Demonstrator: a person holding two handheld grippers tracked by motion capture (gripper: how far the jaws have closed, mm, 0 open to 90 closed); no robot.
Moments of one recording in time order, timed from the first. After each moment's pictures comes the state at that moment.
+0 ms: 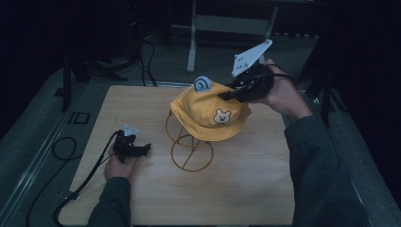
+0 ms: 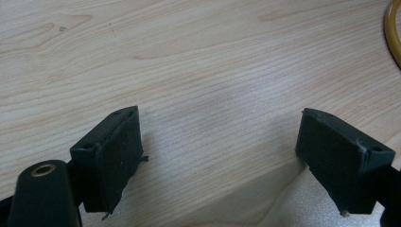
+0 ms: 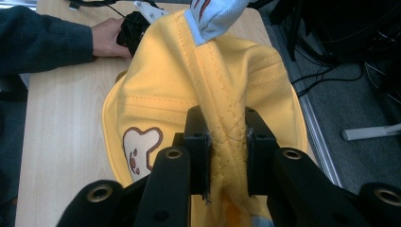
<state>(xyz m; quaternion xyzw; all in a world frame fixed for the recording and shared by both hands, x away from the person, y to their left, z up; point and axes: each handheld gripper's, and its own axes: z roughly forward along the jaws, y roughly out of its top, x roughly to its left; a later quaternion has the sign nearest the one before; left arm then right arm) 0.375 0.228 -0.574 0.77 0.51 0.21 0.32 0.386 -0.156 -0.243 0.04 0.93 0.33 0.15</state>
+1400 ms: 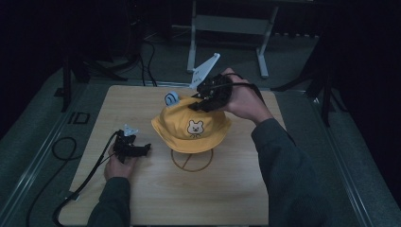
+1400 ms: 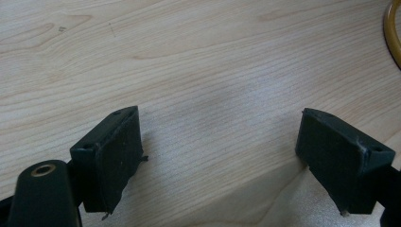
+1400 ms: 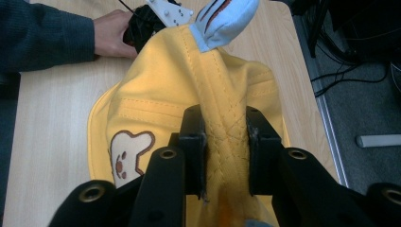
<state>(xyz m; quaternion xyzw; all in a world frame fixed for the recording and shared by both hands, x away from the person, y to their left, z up) 0.374 0.228 -0.574 0.77 0.50 0.21 0.32 0.390 -0.075 -0.280 0.01 0.95 0.29 0.13</state>
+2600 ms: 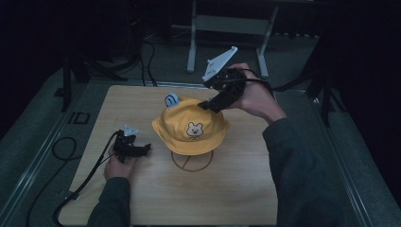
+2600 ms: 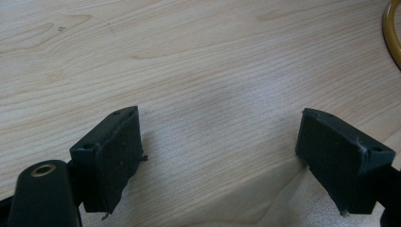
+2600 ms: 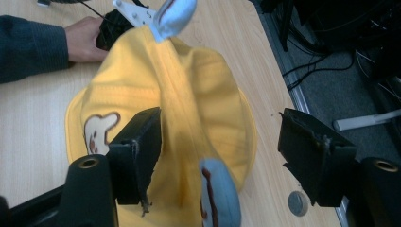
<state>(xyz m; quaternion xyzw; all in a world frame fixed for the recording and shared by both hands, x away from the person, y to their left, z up) 0.374 0.228 -0.574 0.77 0.50 0.21 0.32 0.390 -0.103 -0.265 0.06 0.94 0.31 0.17</state>
